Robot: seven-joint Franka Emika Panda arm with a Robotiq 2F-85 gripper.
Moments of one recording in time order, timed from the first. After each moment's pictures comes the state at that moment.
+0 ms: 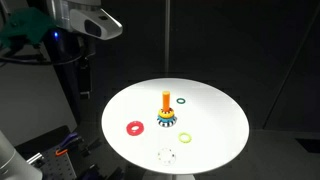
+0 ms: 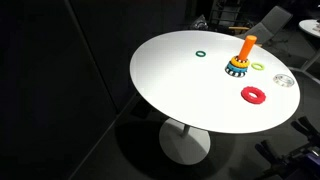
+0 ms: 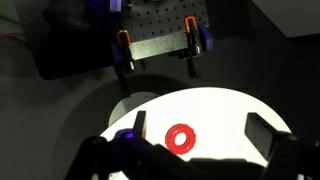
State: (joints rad) arm -0.16 -0.74 -0.33 -2.58 0.02 1.64 -0.14
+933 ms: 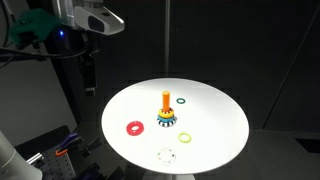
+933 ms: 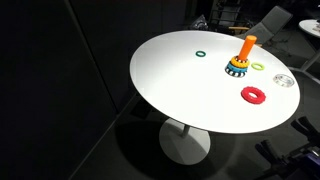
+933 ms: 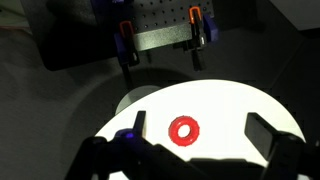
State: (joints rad) arm -0.17 -0.72 -0.28 -2.58 0.02 1.68 -0.12
